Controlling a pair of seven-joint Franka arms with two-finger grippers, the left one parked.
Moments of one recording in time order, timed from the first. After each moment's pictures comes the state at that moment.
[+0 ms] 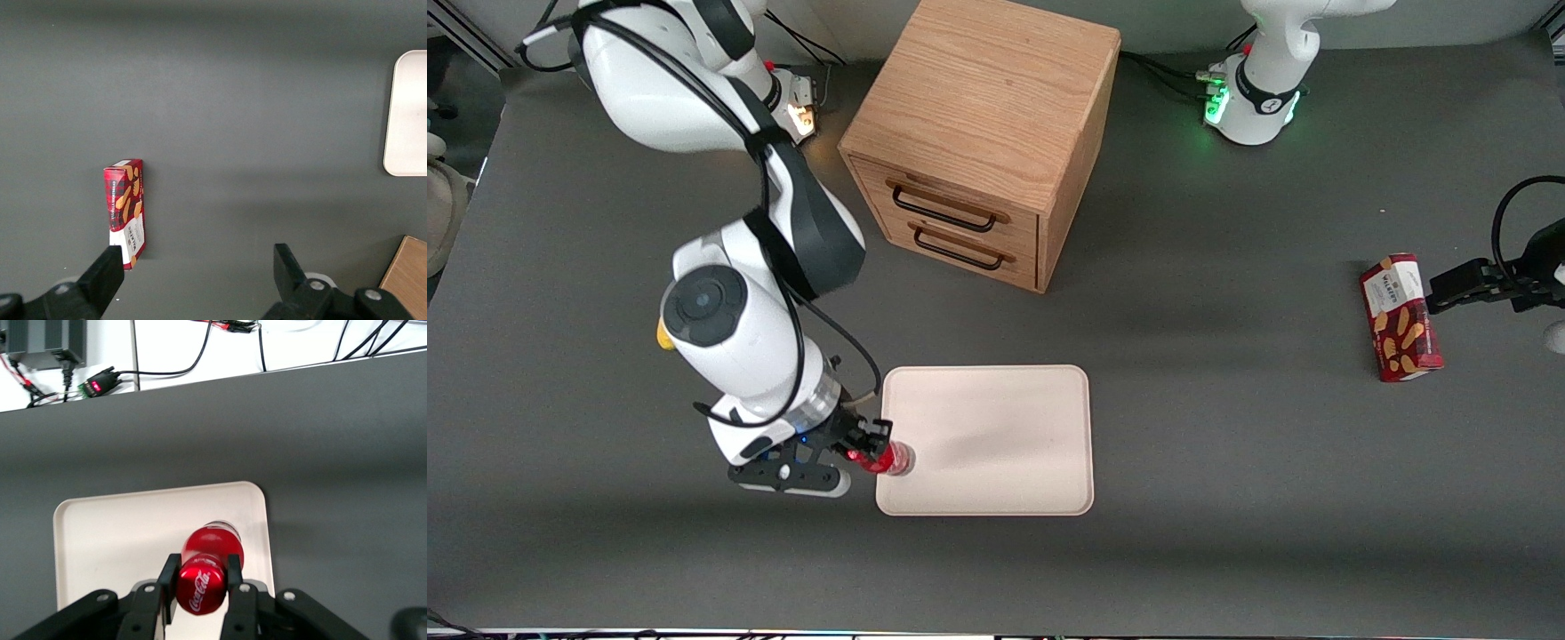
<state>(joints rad) 0.37 0.82 0.09 -0.89 -0.09 1.95 0.57</state>
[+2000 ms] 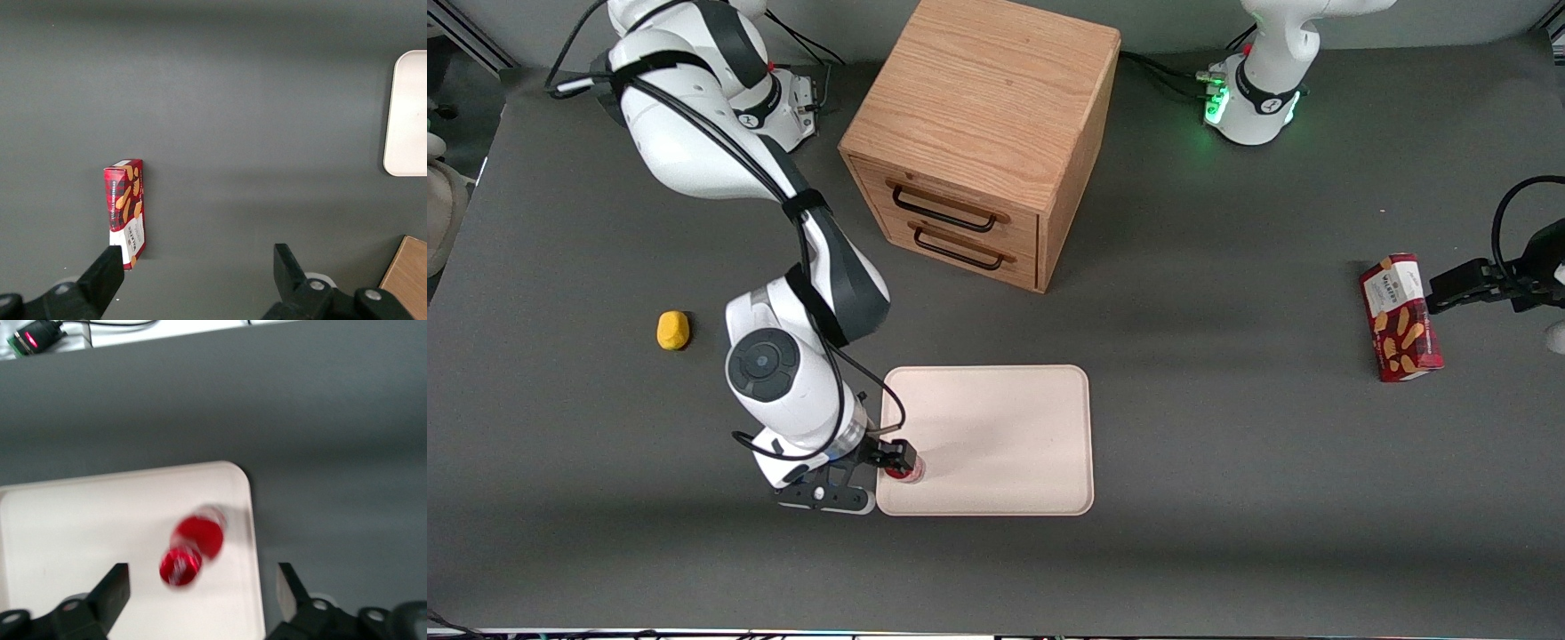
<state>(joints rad) 0.37 0.85 0.07 -0.92 -0.09 1.89 0.57</state>
